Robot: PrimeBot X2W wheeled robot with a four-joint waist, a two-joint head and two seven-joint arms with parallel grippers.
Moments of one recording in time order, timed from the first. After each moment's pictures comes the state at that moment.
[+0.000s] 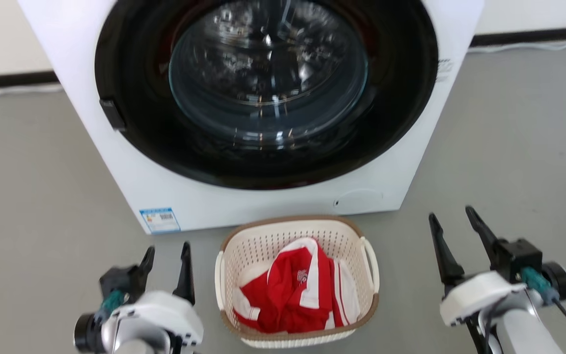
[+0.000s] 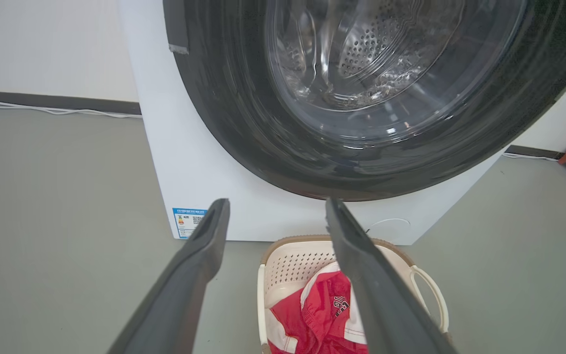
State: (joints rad) left arm -0.21 0.07 -0.16 0.51 -0.34 0.07 -0.26; right arm -0.24 -0.11 0.01 0.48 0.04 0.12 -0.25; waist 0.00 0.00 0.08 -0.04
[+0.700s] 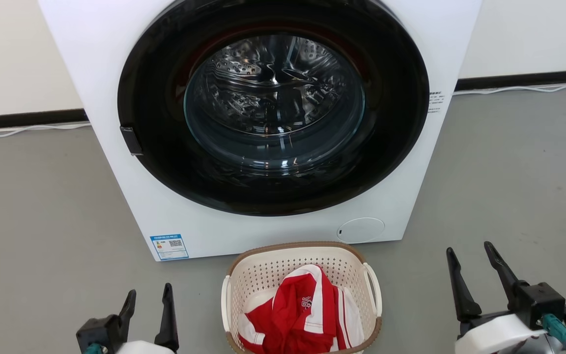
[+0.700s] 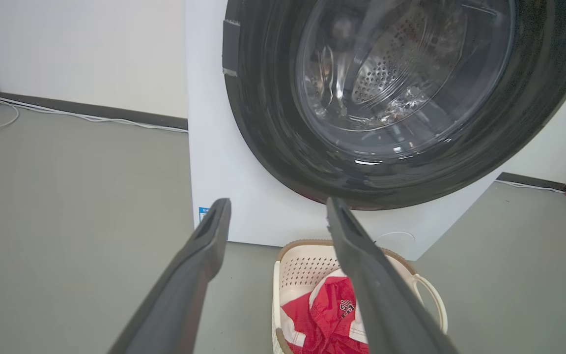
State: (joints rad) left arm 0.02 0.05 -0.04 0.34 -0.30 0.03 -0.26; right arm -0.04 -0.10 -0.05 0.30 0.03 0.12 -0.25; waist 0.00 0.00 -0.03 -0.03
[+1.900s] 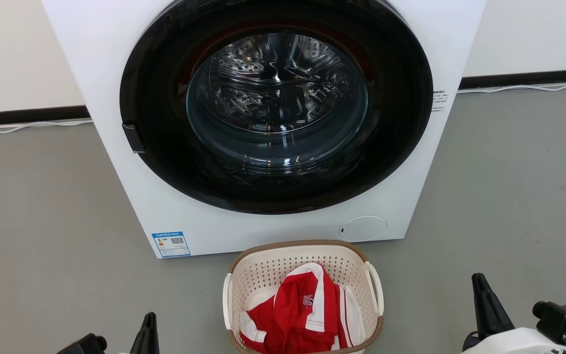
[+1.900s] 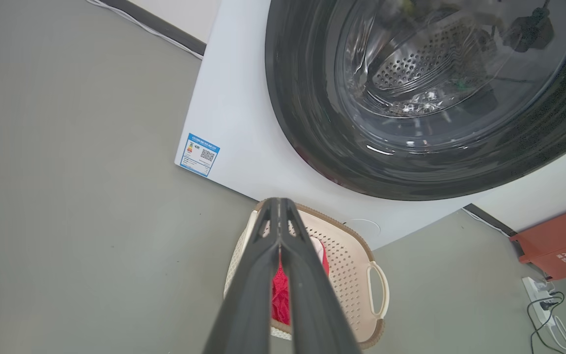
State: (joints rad) left arm 0.05 0.04 -0.02 0.38 -0.61 0.00 -0.16; right arm 0.02 -0.08 -0.07 0.34 0.40 0.12 -0.16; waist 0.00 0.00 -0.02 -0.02
